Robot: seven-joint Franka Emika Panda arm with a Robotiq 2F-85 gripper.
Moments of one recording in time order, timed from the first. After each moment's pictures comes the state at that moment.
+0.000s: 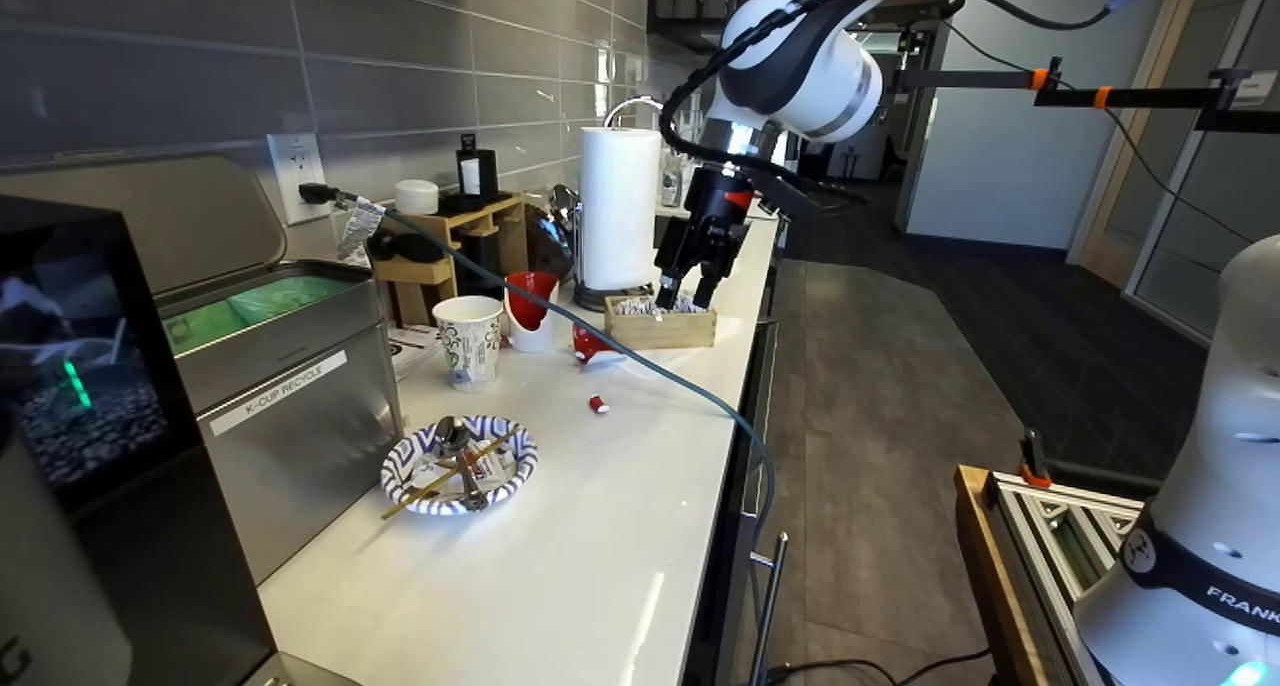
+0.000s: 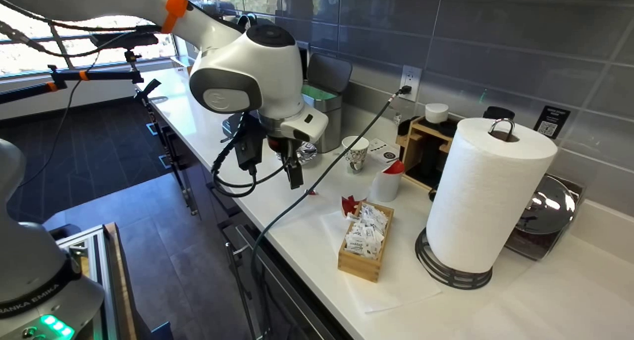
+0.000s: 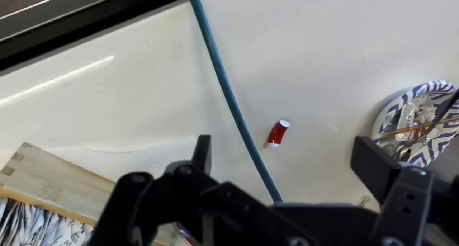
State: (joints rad) arm -0.19 -0.08 -0.15 -2.33 0.36 2.34 -0.28
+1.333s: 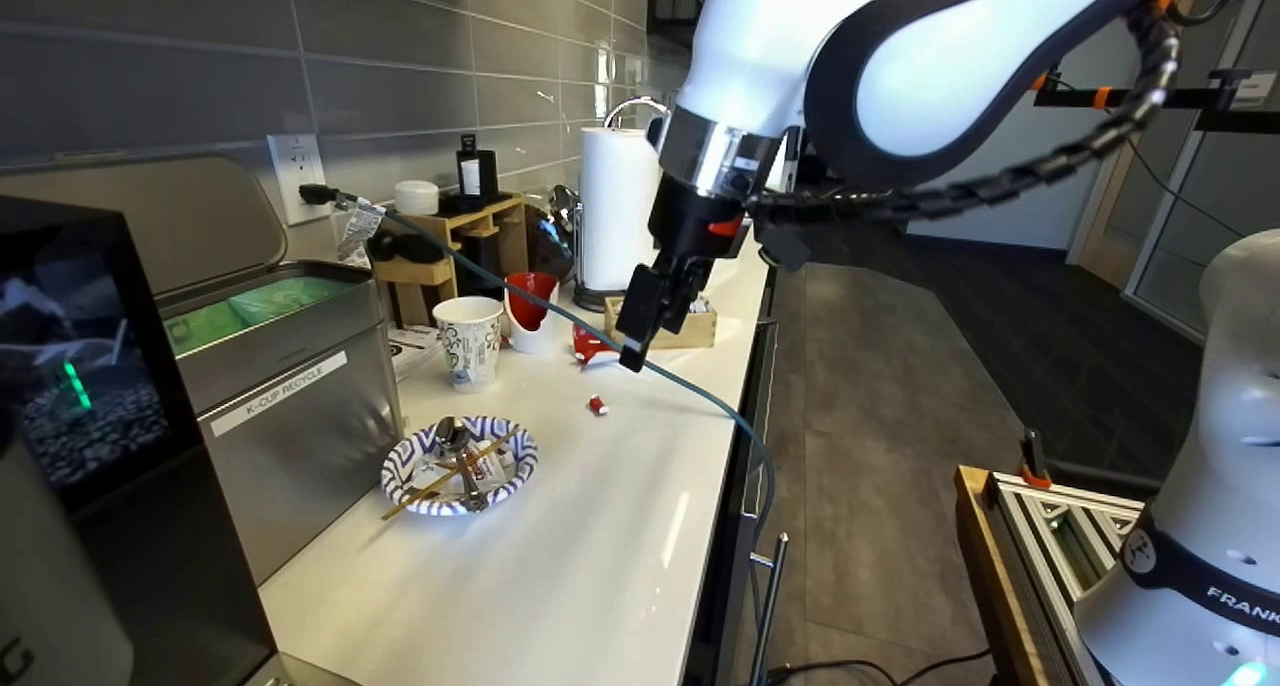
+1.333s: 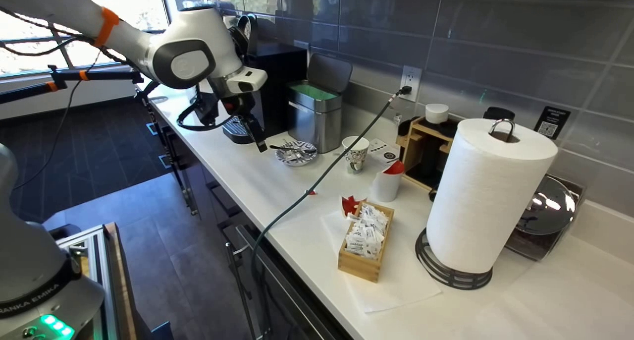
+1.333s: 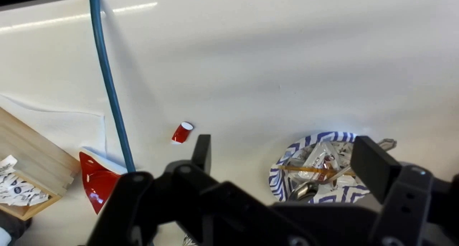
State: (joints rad) arm -0.06 -0.25 0.13 -2.52 -0.08 2.54 0.24
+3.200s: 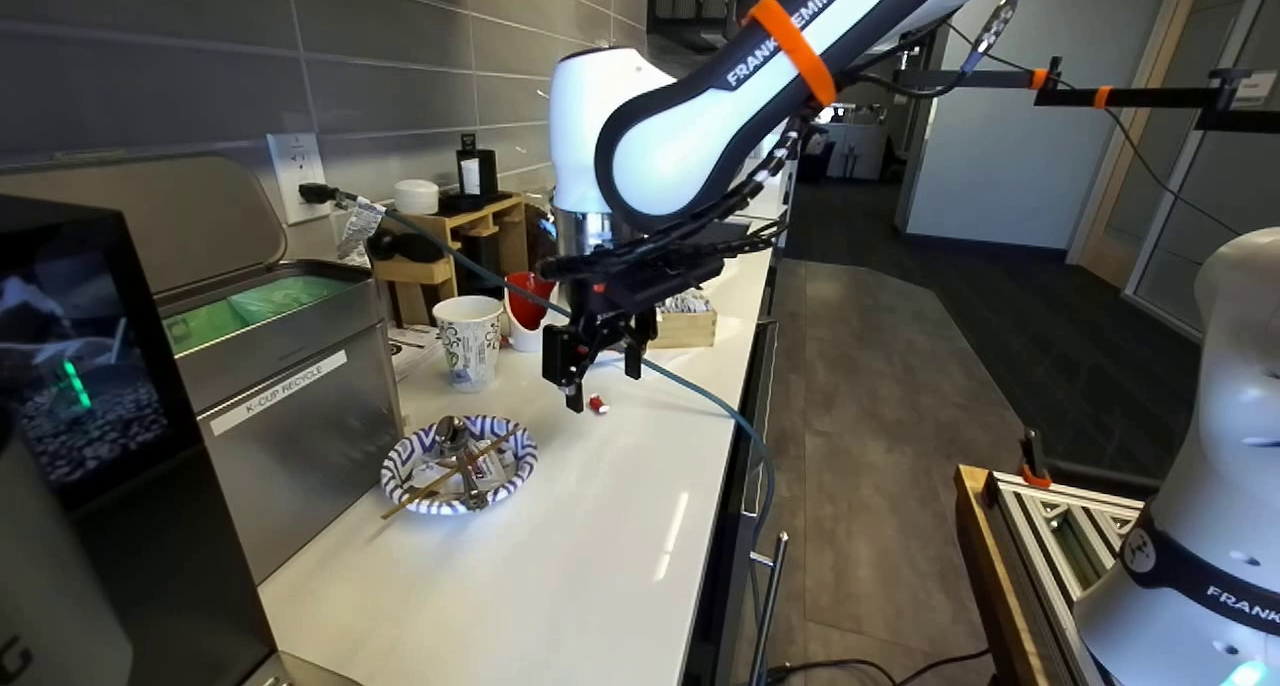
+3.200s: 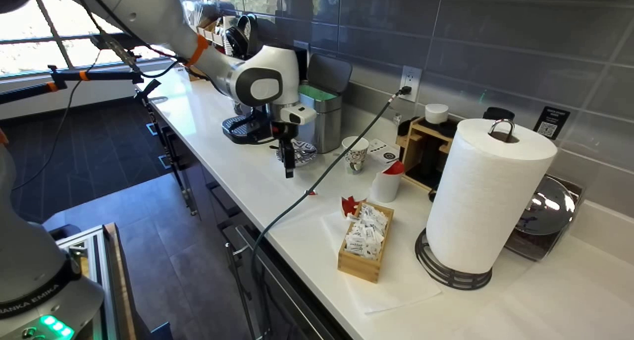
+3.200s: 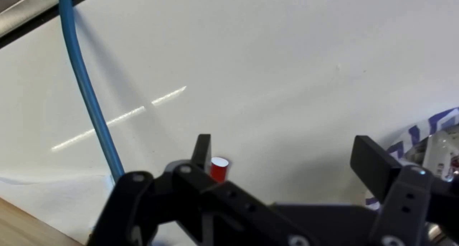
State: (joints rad) arm -0.02 0.22 0.00 -2.10 -0.08 2.31 0.43
